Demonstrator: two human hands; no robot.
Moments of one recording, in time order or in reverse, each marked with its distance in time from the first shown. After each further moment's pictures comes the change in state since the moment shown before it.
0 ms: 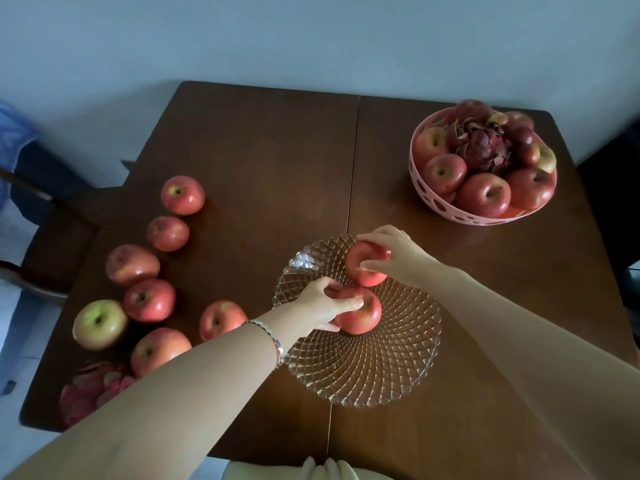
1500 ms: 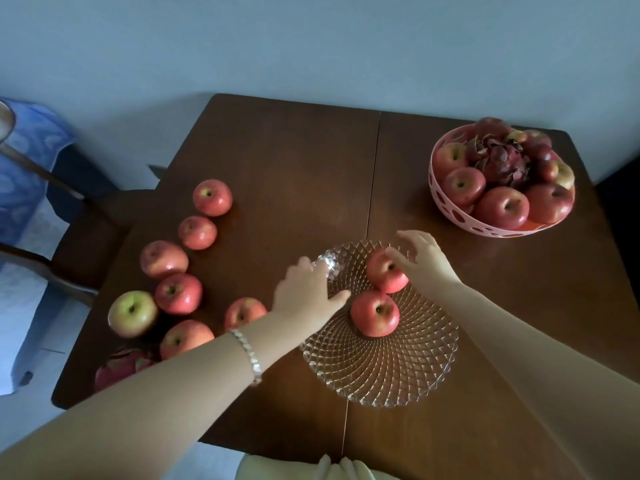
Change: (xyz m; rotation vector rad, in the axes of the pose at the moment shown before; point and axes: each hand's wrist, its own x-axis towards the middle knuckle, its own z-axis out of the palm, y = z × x) left_hand -0.041 -0.001 -0.037 1.011 0.496 0.336; right_hand -0.015 -0.013 0.009 0.083 0.293 0.089
